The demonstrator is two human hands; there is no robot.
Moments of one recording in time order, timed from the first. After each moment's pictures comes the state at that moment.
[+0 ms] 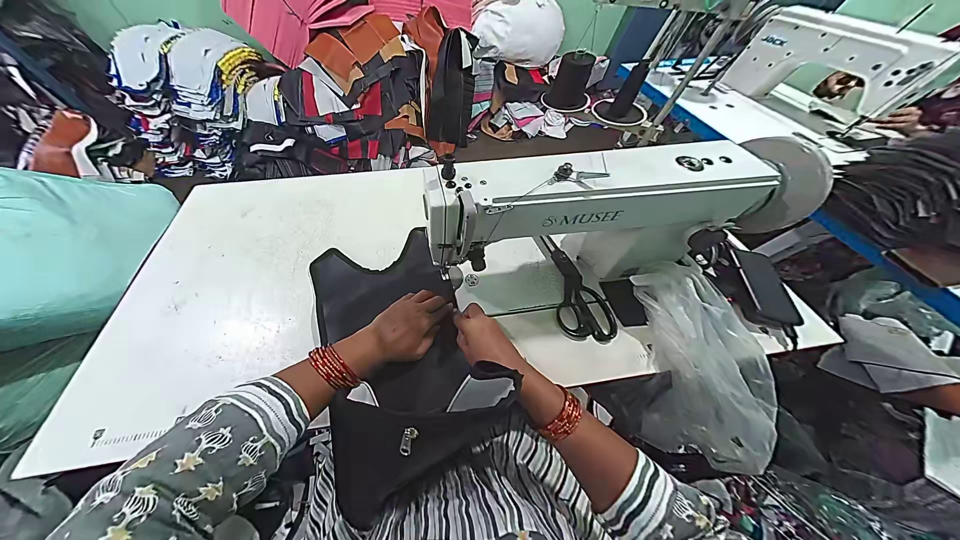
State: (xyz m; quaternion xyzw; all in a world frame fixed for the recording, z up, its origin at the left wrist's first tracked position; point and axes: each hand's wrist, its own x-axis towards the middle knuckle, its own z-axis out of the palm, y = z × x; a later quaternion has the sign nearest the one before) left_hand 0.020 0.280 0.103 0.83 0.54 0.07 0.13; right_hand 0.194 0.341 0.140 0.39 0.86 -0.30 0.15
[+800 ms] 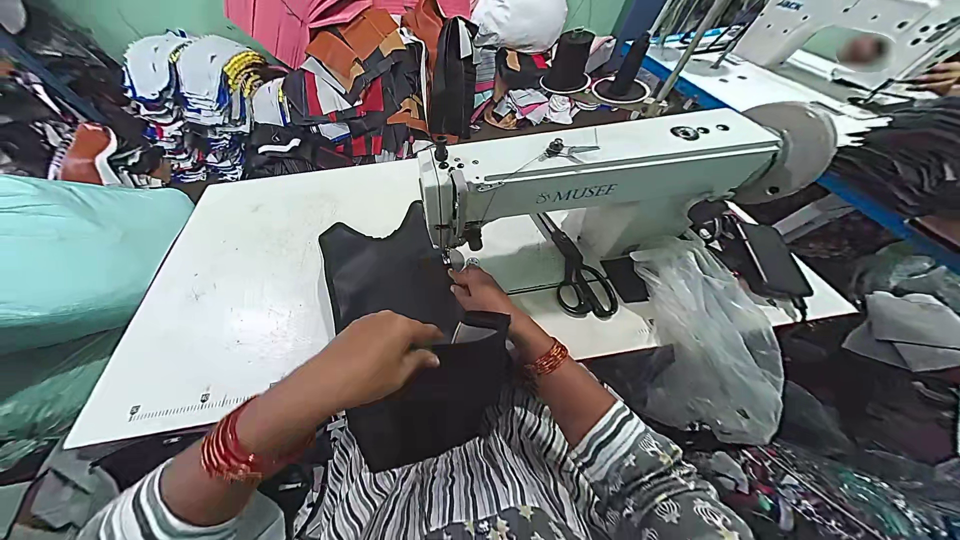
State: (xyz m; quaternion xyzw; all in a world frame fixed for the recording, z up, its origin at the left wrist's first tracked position) left_hand 0.053 0.195 0.224 0.72 0.62 0.09 0.30; right_hand 0.194 0.377 0.113 0.32 0.86 -0.39 -0.06
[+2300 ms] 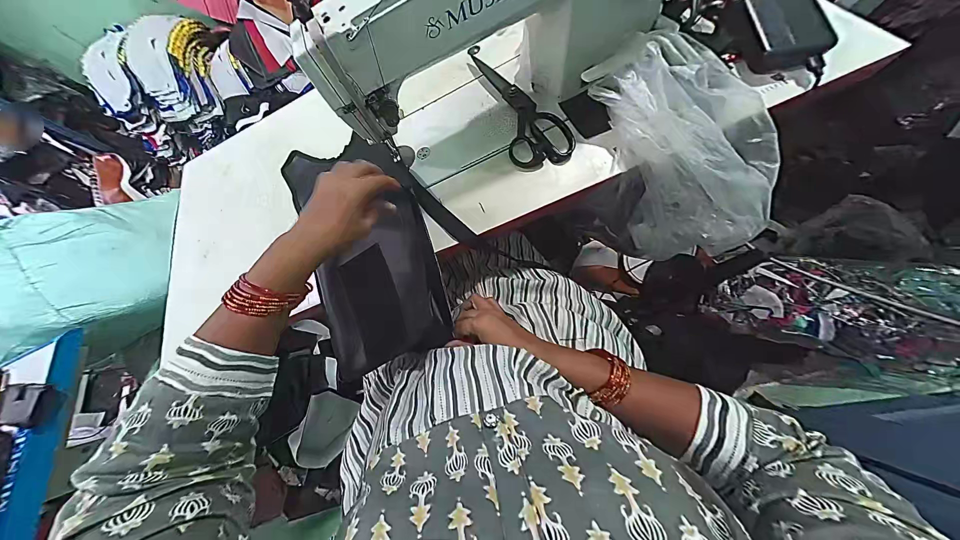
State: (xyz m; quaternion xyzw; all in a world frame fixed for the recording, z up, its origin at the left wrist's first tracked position) left_hand 0.074 0.233 0.189 0.78 0.61 0.07 0.05; right_hand 0.349 0.199 0.058 0.16 0.86 -0.46 -0.15
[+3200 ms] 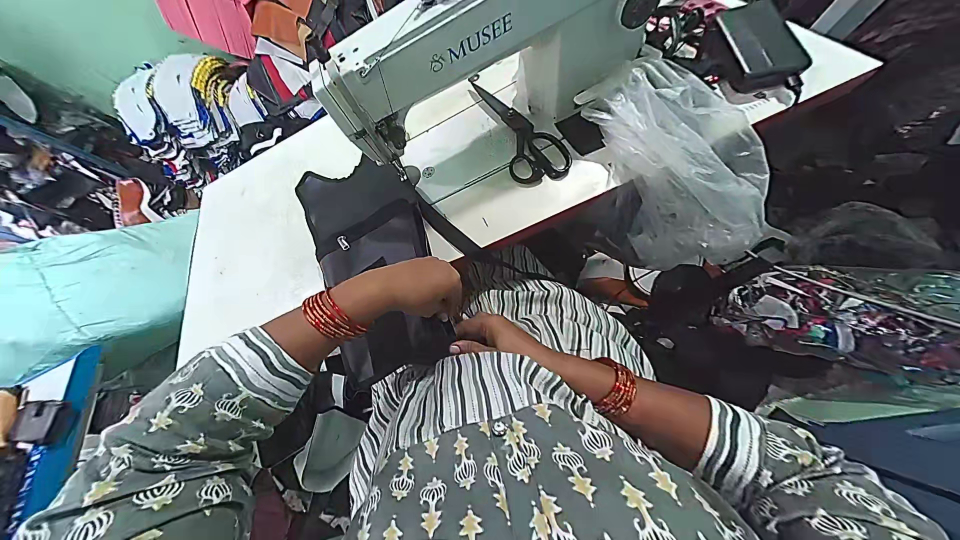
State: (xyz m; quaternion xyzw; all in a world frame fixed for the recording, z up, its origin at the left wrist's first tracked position) left_hand 0.150 0.229 0.162 0.86 0.36 -0.15 0.32; right_hand 0.351 0.210 0.074 0.18 0.77 -0.61 -0.05
